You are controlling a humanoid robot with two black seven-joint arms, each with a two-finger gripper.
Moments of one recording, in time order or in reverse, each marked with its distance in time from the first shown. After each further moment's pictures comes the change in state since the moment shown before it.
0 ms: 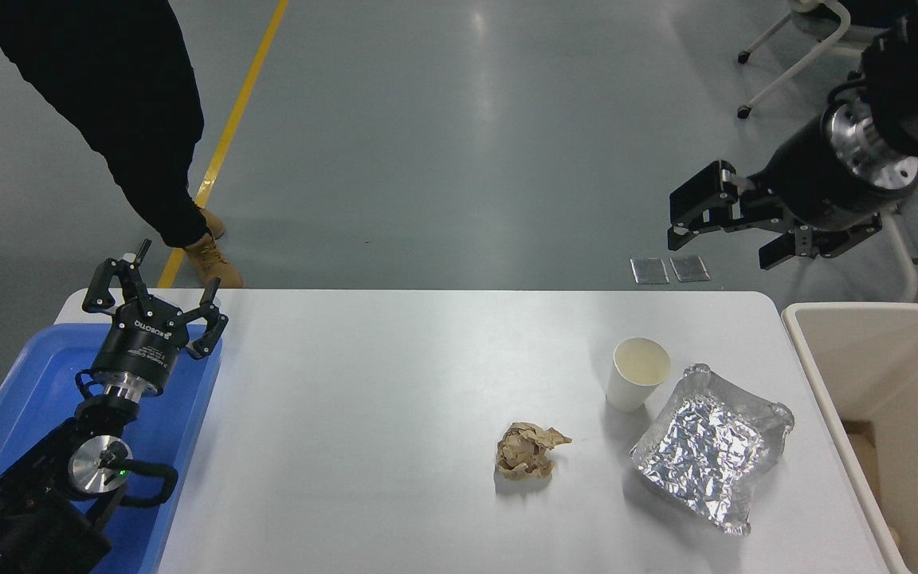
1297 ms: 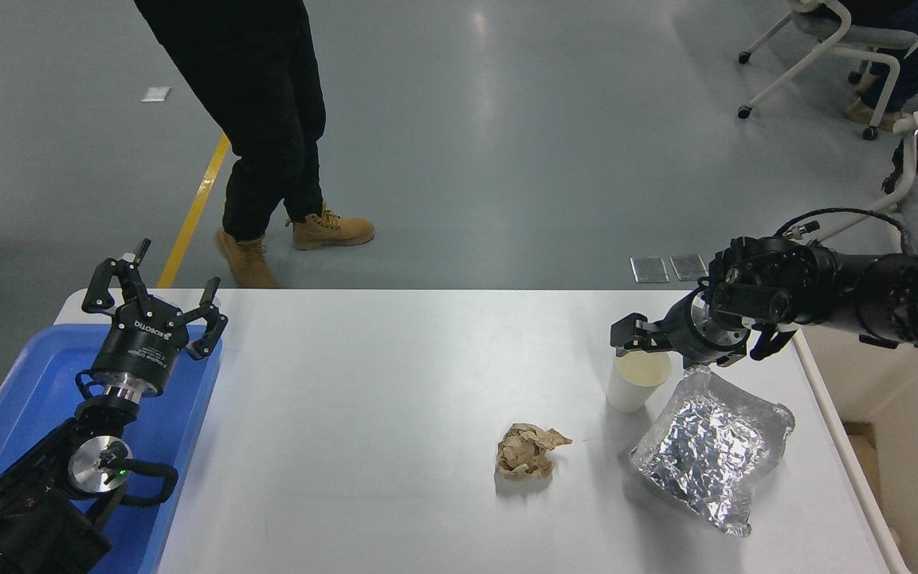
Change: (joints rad) left arm 0.000 0.000 0.000 0.000 0.000 -0.001 0.000; right arm -0.752 0.214 0.159 -0.593 -0.074 -0.165 0.009
